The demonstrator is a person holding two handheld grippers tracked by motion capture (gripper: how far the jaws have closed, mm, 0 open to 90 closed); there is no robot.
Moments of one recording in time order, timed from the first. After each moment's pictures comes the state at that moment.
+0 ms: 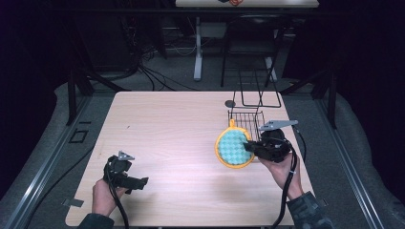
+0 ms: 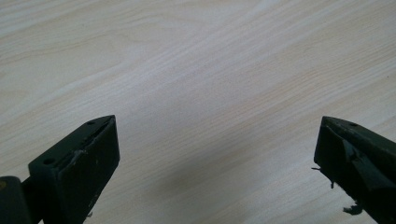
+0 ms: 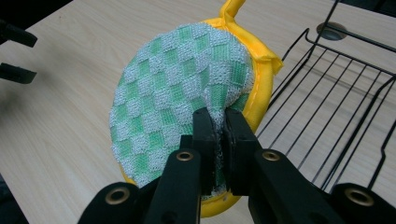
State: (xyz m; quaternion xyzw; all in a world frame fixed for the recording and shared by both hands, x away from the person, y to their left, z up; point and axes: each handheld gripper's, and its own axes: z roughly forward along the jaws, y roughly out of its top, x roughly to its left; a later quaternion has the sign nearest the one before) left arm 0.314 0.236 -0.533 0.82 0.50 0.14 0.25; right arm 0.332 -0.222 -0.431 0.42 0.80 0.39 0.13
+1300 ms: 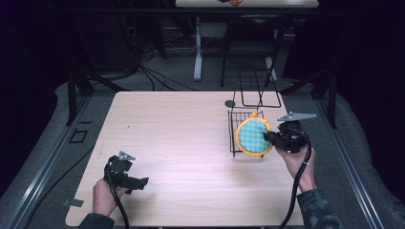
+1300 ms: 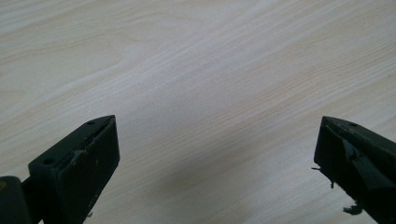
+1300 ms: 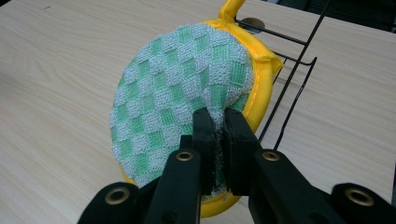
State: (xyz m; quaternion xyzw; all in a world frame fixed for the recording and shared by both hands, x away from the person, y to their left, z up) left arm 0.315 0.235 -0.535 0.82 0.50 0.14 0.24; right arm 0.359 -0.271 -0.436 0.48 0.77 0.37 0.19
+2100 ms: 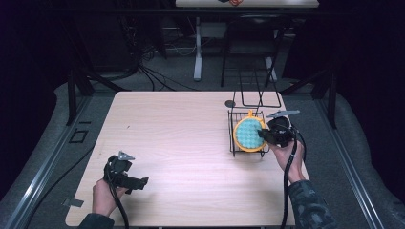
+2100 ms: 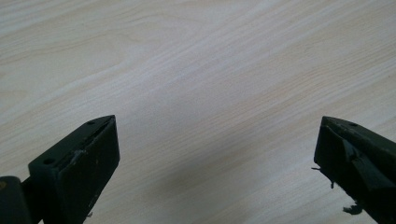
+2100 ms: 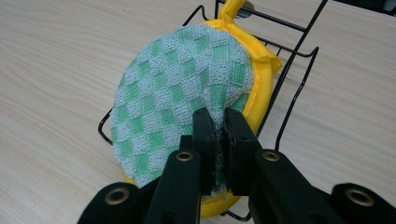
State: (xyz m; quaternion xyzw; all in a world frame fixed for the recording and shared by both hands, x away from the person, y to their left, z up) left arm 0.314 0.235 -0.534 0.82 0.50 0.14 0.24; right arm 0.401 -0.261 -0.470 0.50 0.78 0.34 0.20
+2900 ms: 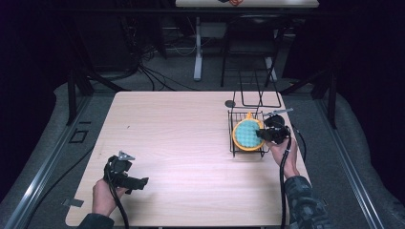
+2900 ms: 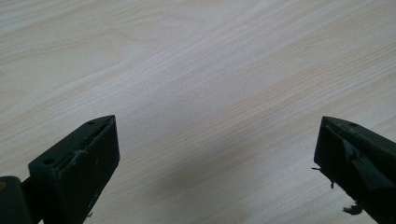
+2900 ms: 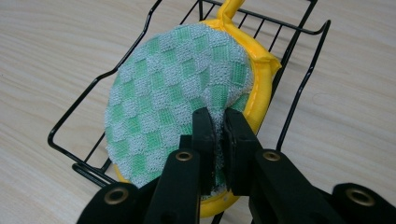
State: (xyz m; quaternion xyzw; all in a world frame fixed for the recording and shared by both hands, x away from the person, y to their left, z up) left arm 0.315 0.235 -0.534 0.82 0.50 0.14 0.24; right arm 0.434 -0.264 -0.502 0.52 0.77 0.32 0.17
